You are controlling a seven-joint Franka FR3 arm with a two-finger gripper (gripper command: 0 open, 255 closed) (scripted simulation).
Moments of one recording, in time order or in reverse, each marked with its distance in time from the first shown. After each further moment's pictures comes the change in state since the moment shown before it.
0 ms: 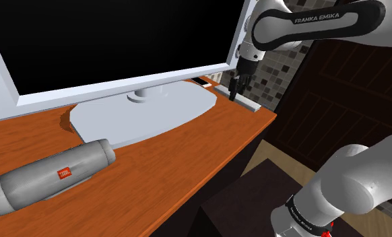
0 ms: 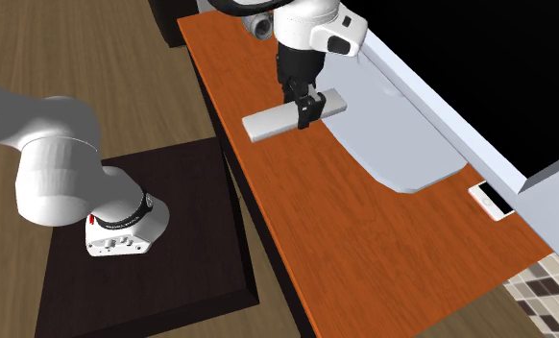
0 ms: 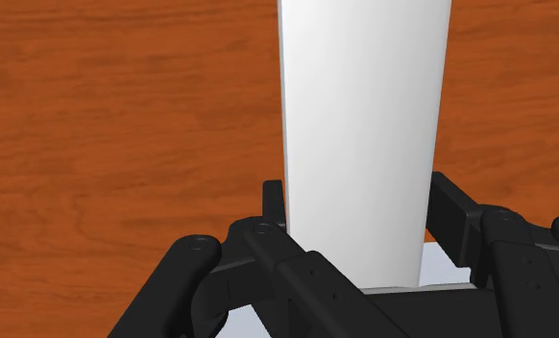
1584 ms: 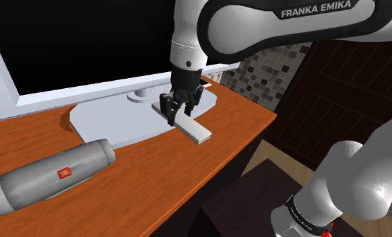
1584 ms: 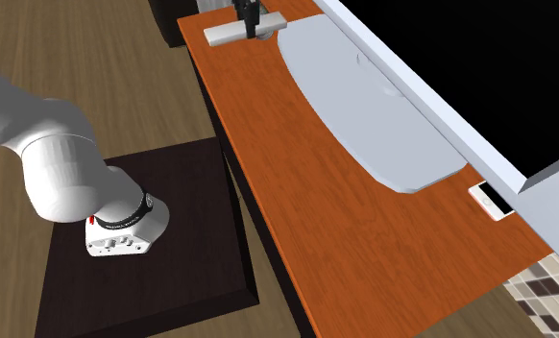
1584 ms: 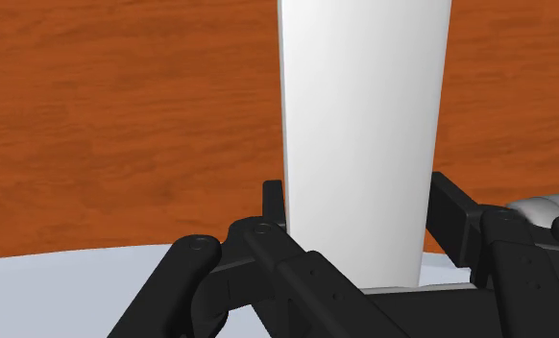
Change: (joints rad) arm 0.229 0.196 0.409 0.204 0.094 -0.002 0.597
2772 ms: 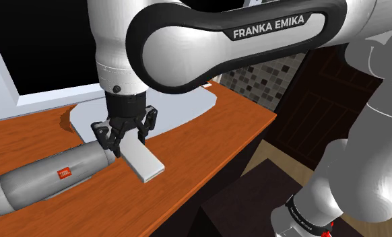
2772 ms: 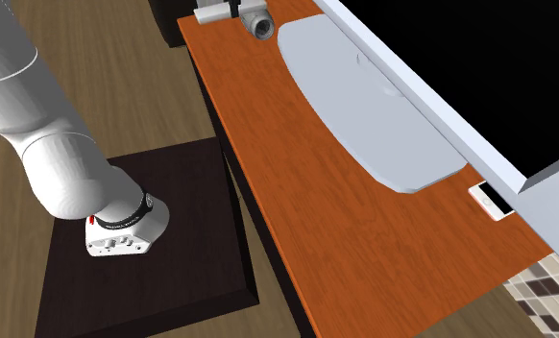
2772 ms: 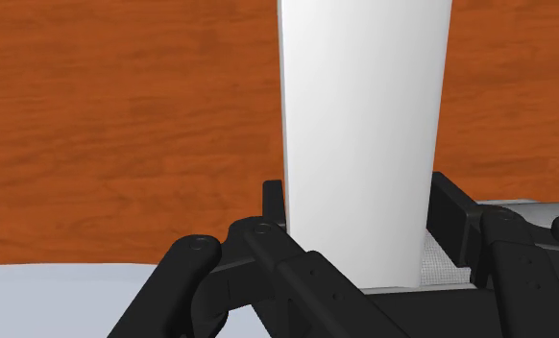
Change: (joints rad) arm 0.135 0.337 0.145 0.292 -0.142 0.015 0.331
